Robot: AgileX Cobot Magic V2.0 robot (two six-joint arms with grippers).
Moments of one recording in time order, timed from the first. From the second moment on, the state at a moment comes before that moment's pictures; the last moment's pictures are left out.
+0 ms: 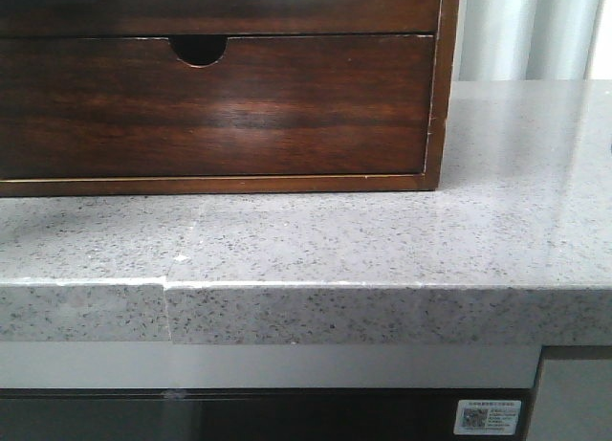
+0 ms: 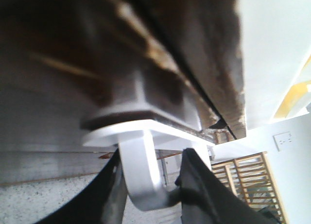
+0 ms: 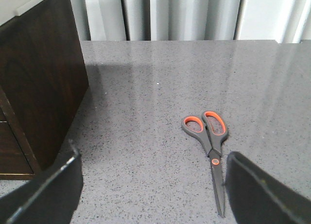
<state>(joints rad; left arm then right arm) -0.02 1.32 -0.74 -1.79 1.00 0.94 -0.05 0.44 -0.65 -0.02 0.53 0.03</state>
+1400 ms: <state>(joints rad) -0.01 0.69 -0.36 -1.69 1.01 0.80 -0.05 0.44 -0.65 -0.02 0.53 0.03</state>
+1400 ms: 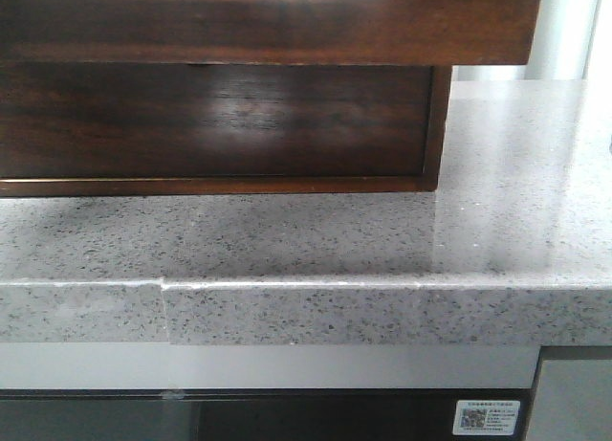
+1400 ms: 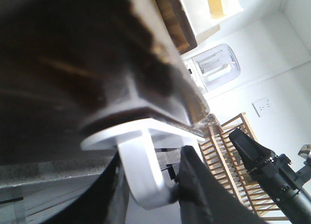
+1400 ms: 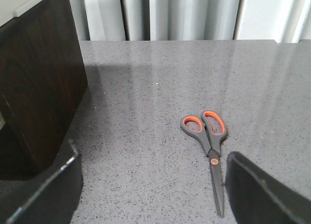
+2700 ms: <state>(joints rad) -0.01 0.46 -0.61 -0.67 1.13 0.50 -0.05 0.50 -0.71 -0.14 0.66 0.05</state>
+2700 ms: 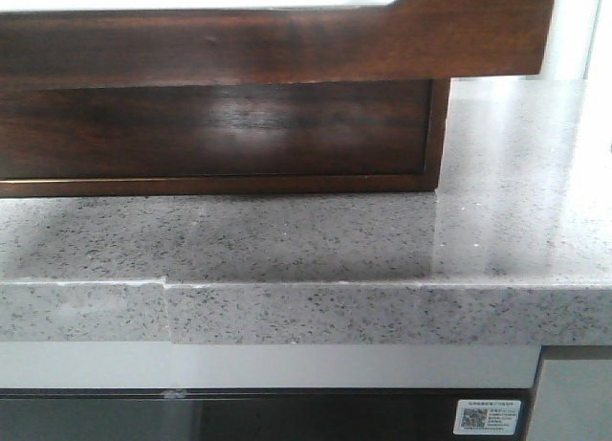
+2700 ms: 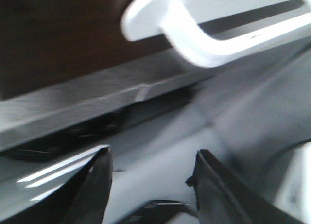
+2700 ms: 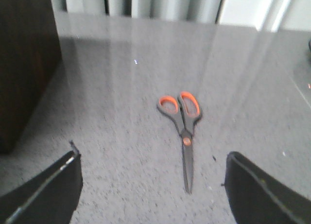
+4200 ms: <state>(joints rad) -0.05 0.37 -0.68 -0.41 1.02 0.42 -0.28 1.84 -1.49 0.04 1.10 -0.17</state>
